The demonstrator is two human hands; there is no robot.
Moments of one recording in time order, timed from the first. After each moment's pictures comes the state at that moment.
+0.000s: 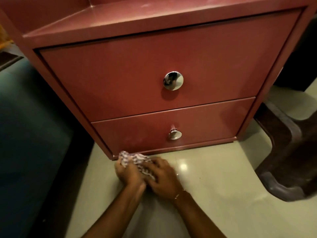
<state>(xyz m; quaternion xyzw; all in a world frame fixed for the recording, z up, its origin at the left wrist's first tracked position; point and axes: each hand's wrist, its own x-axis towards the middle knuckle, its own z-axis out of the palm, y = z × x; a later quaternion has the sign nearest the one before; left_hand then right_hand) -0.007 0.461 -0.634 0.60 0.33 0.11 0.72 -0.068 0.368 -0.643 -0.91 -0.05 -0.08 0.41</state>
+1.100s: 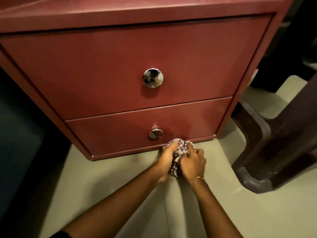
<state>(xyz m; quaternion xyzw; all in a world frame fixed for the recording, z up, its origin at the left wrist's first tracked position) -0.043 0.348 -0.589 0.61 0.04 -0.39 0.69 -0.080 0.272 -0.628 -0.84 0.39 -0.10 0.36</state>
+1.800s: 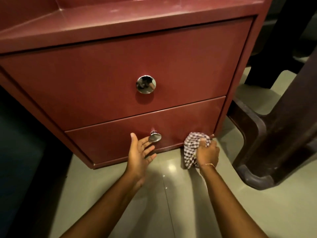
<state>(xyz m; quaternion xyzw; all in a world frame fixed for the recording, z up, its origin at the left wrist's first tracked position) -0.024 0.399 -0.558 0.60 0.06 -0.23 0.76 -0.066 0.230 -0.625 -0.67 0.55 -0.21 0.46</state>
